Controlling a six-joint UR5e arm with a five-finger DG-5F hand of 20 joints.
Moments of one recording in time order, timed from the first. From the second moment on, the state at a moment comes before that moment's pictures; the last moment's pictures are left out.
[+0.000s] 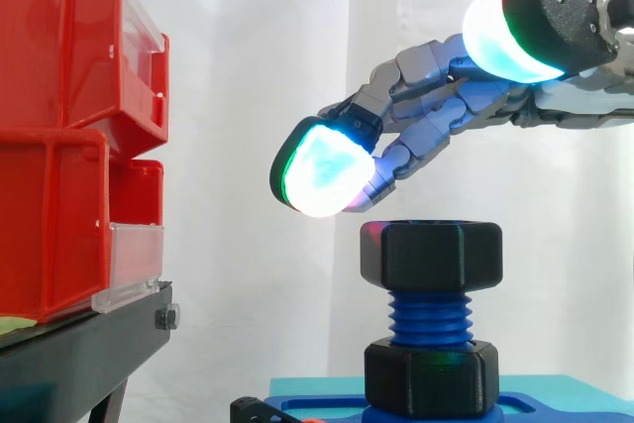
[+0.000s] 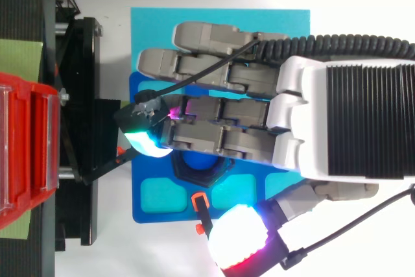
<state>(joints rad) 0.19 -2.11 -1.30 -2.83 -1.50 -1.45</state>
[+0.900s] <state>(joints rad) 0.18 -2.12 -1.30 -2.85 -1.53 -1.45</state>
